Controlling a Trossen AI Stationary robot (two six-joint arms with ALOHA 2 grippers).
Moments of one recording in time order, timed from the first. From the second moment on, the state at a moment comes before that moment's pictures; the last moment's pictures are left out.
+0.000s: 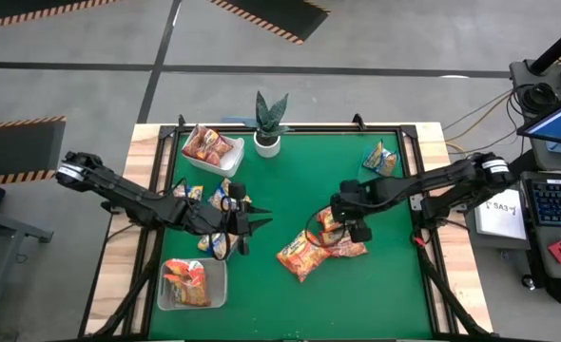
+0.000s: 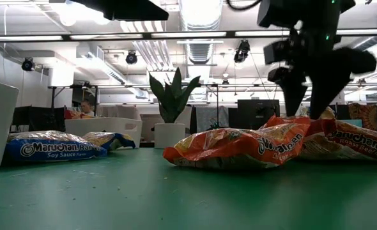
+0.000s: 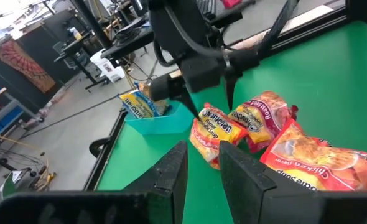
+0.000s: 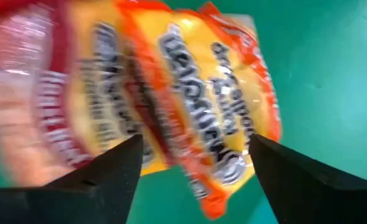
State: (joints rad) left arm -0.33 1.29 0.76 0.26 -0.54 0.33; right arm 0.08 1.44 0.94 -0.84 0.10 -0.10
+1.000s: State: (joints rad) left arm -0.34 1.29 0.76 0.26 -0.54 0.32; right arm 0.08 1.51 0.94 -0.81 0.23 0.04
